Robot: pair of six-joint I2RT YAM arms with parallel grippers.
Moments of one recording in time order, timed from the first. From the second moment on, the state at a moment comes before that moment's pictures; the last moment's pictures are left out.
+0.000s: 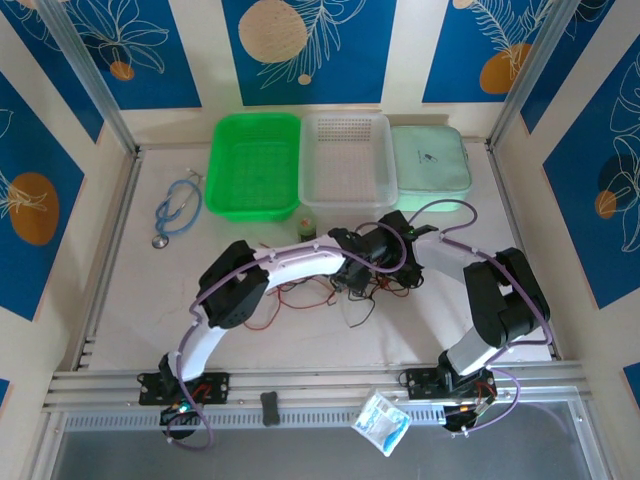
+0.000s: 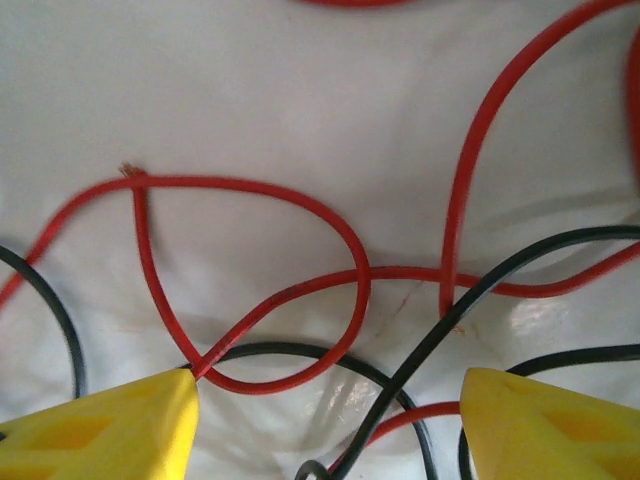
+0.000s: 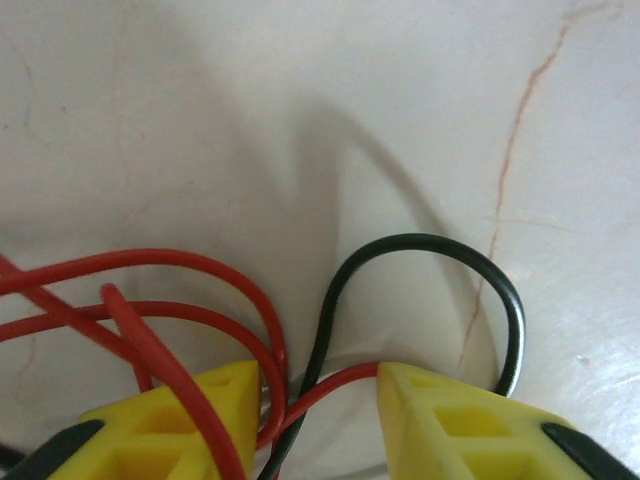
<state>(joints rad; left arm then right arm) -1.04 2.19 1.72 -0.92 -0.21 -0.53 0.40 1.59 0.86 -0.68 0.07 0.81</state>
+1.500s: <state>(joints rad) -0.93 2.00 1.34 -0.61 -0.15 -0.63 0.42 1.32 0.73 -0.80 -0.07 0.99</state>
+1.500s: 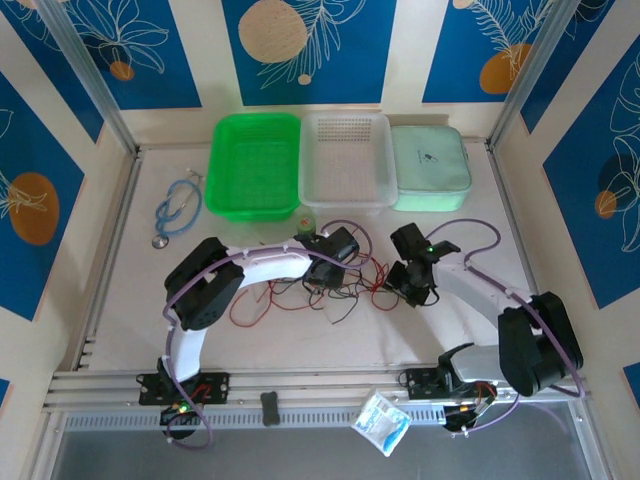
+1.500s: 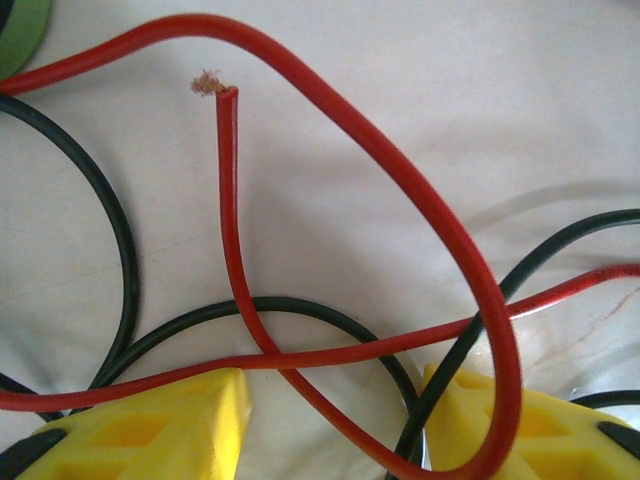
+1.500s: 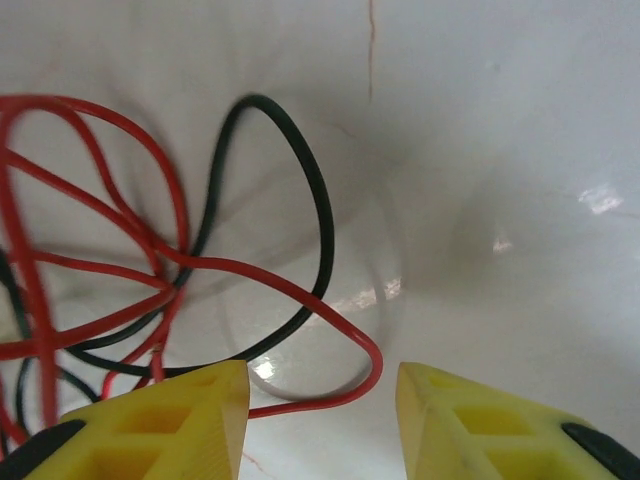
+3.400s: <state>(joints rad) -0.82 1.80 1.31 -0.81 -0.19 -0.49 0.24 1.47 0.99 -1.01 0.35 0.62</state>
